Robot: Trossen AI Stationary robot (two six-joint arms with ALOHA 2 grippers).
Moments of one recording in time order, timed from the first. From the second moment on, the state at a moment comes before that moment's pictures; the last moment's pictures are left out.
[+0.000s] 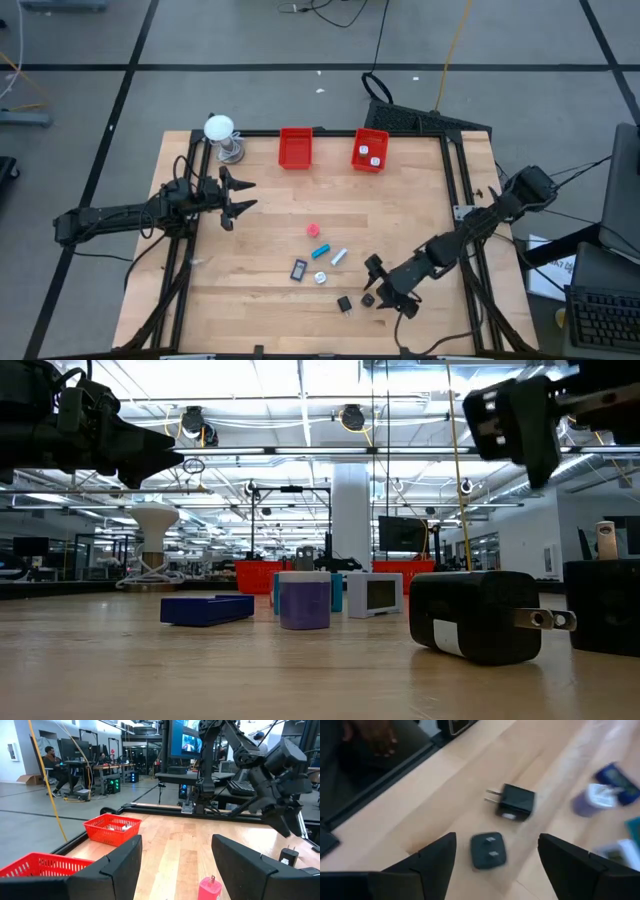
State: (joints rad) left arm 0.26 0.31 0.02 0.37 0.11 -0.03; right arm 0.57 1.51 0.77 0.01 -0.04 -0.13
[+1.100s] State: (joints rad) left arm 0.26 0.31 0.02 0.37 0.11 -0.03; right arm 0.48 1.65 0.77 0.08 -0.19 -0.17
